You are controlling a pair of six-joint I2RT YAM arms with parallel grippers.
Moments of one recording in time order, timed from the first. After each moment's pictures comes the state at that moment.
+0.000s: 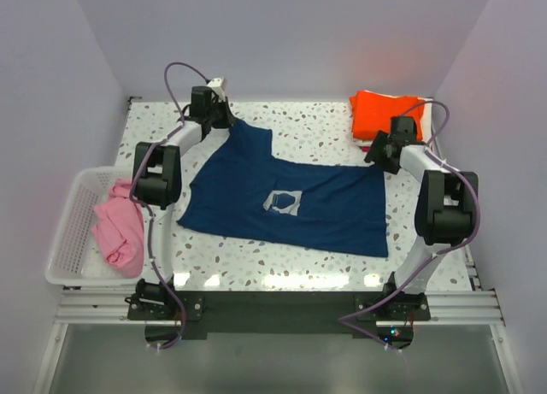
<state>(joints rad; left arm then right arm) -0.14 2.35 1.82 -0.01 0.28 -0.23 -0.04 1.83 1.22 -0.31 0.03 0.40</state>
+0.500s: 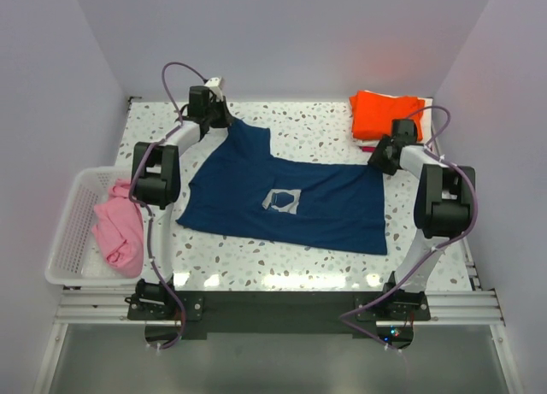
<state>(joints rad) -0.13 2.35 1.82 -0.01 0.28 -0.23 -0.08 1.90 1.23 -0.27 0.03 0.45</state>
